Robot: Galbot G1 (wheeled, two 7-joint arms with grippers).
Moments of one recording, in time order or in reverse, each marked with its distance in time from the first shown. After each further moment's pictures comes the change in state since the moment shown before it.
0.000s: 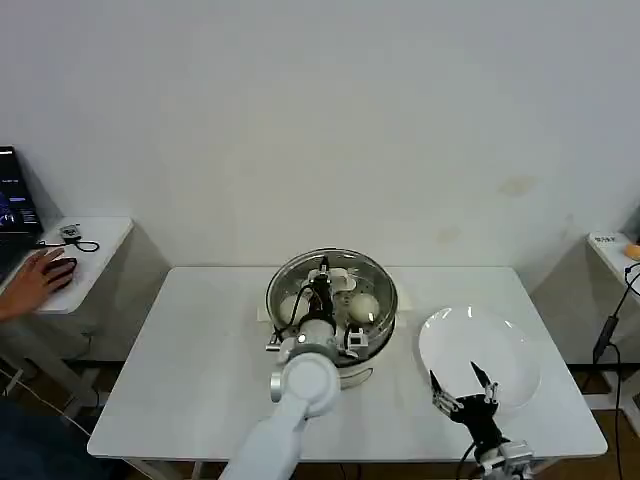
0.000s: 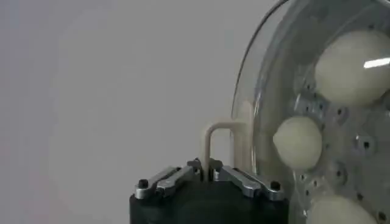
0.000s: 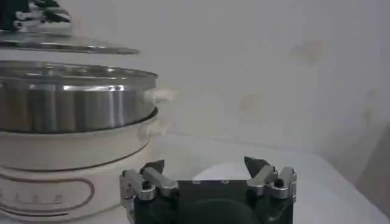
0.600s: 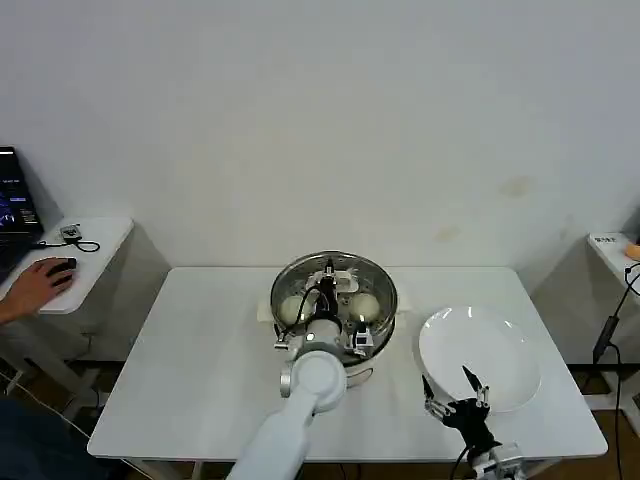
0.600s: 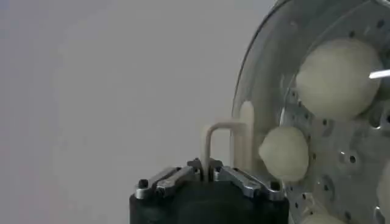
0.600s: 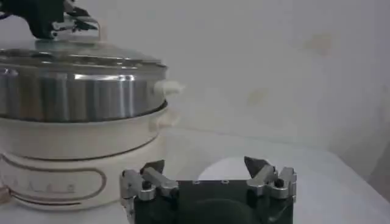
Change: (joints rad) left arm -0.019 -0.033 -0.004 0.092 0.031 -0.015 -0.035; right arm -0.009 0.001 -0.027 -0.013 -0.017 0.009 -0.001
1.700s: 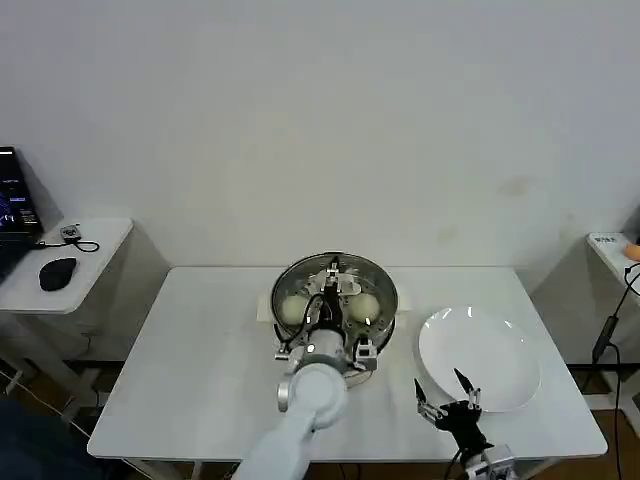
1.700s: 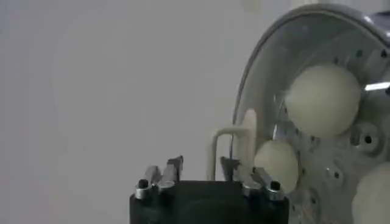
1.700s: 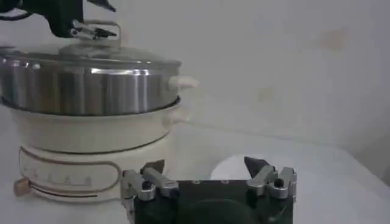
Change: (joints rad) left arm 0.059 0.023 0.029 -0.100 -0.039 -0.006 0.008; right arm -0.005 0.006 -0.025 -0.003 -0.020 -0.003 -0.002
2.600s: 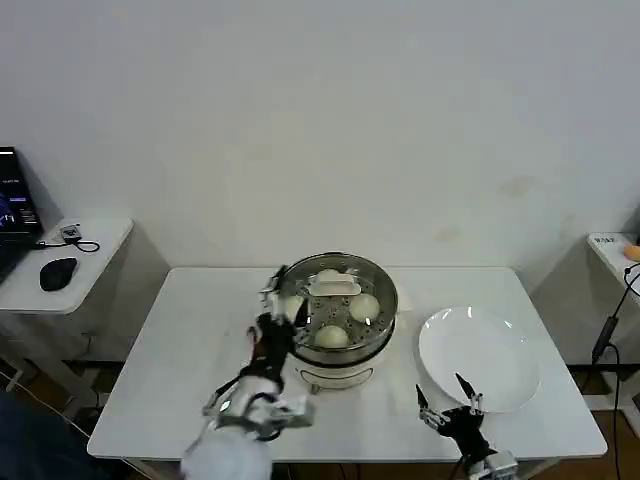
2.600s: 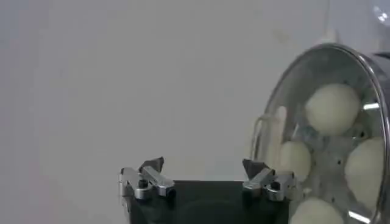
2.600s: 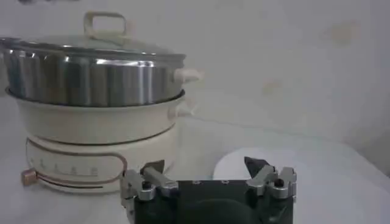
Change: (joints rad) left arm 0.340 0.221 -0.151 -0.485 -0.431 -0.069 -0.160; right arm -0.031 -0.035 -0.007 0.004 0.020 0.014 0.016
